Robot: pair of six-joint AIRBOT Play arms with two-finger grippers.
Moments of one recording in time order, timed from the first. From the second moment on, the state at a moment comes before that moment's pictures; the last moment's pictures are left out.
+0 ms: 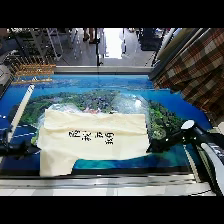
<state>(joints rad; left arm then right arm) 0.69 -1.24 0.82 0.84 -1.38 -1.04 -0.20 -1.35 0.89 -0.88 1.48 1.06</state>
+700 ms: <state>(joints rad) 0.49 -1.63 1.23 0.44 -1.11 -1.09 -0.19 -1.63 1.26 -0.75 1.07 1.17</state>
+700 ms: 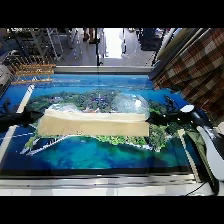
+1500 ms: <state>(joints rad) 0.45 -1.75 1.35 0.30 -1.08 -0.91 -0.22 -1.91 1.48 -0.77 1.23 1.12</state>
